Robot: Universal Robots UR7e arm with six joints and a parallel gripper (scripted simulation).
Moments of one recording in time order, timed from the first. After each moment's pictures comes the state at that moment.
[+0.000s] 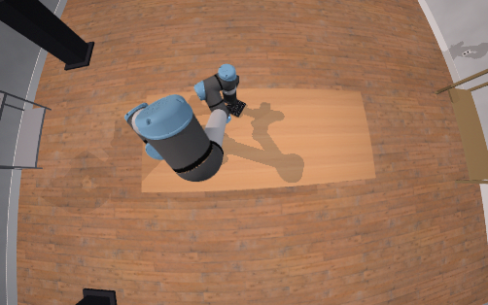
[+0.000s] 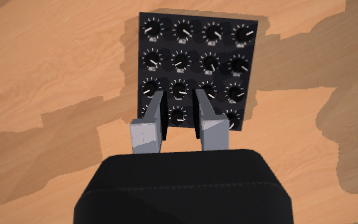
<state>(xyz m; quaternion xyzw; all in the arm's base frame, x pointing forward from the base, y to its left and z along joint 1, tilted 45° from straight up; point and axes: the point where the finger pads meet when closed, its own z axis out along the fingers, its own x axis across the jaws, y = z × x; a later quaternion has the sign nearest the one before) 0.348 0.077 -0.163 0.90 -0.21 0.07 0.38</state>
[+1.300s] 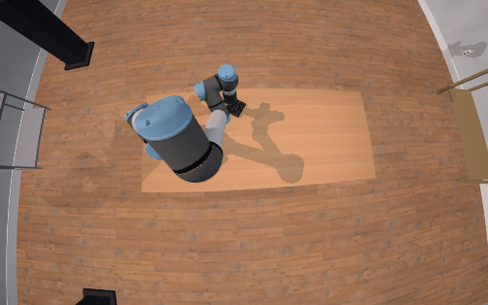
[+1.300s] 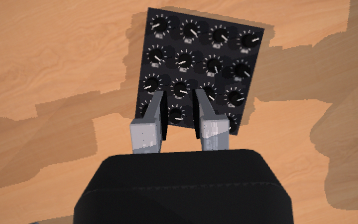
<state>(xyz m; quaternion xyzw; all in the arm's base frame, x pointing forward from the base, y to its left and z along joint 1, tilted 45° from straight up) 0.347 0.077 -0.161 0.91 -0.16 0.05 0.38</state>
